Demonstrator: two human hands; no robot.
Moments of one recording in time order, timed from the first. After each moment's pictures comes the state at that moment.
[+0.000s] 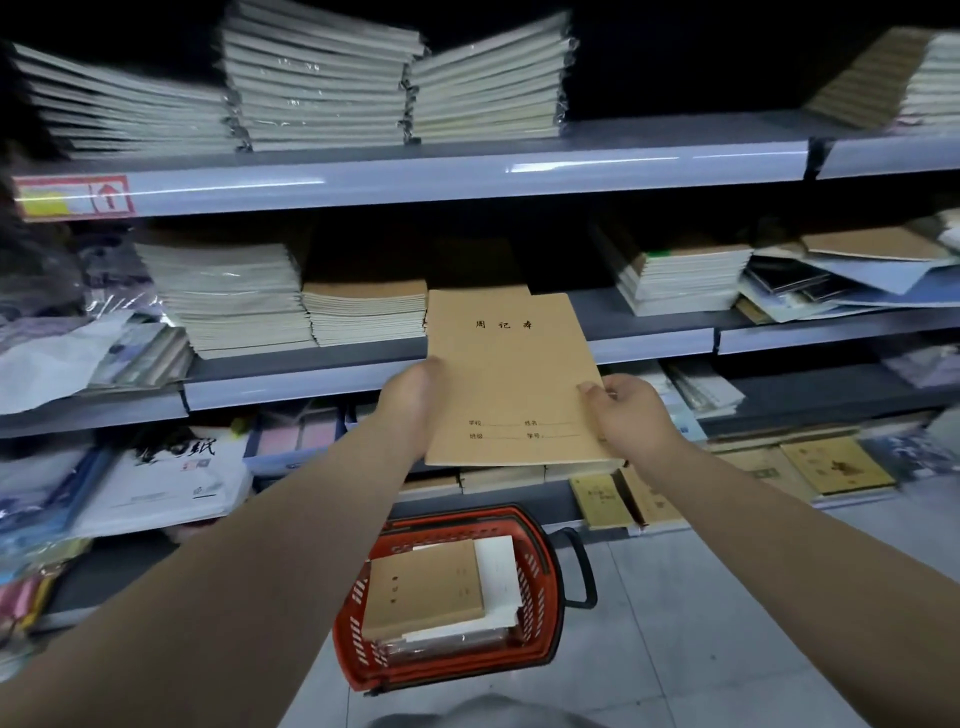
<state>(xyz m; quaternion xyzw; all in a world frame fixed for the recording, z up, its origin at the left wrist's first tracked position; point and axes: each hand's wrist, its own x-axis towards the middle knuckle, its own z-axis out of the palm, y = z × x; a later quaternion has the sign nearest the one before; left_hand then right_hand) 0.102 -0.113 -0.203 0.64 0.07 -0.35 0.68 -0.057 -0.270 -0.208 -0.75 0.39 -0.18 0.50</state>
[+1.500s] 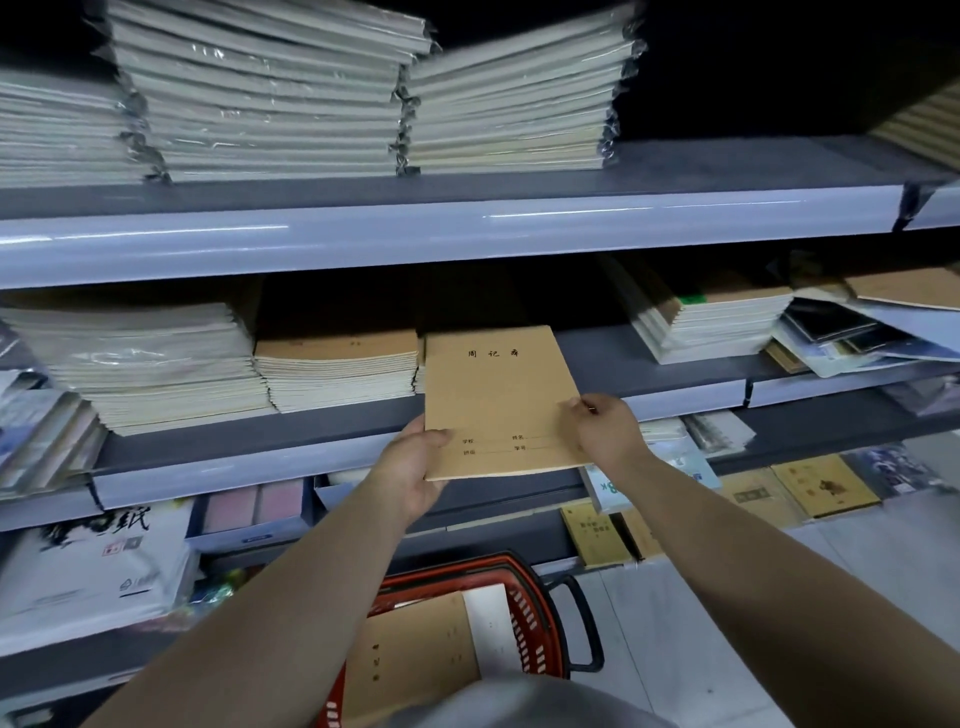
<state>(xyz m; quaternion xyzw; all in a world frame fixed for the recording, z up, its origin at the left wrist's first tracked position) 0.212 -0.170 -0.267 0.51 0.07 -0.46 0.72 0.087 -0.351 -0.259 -0.75 0.45 -0.16 0.46</state>
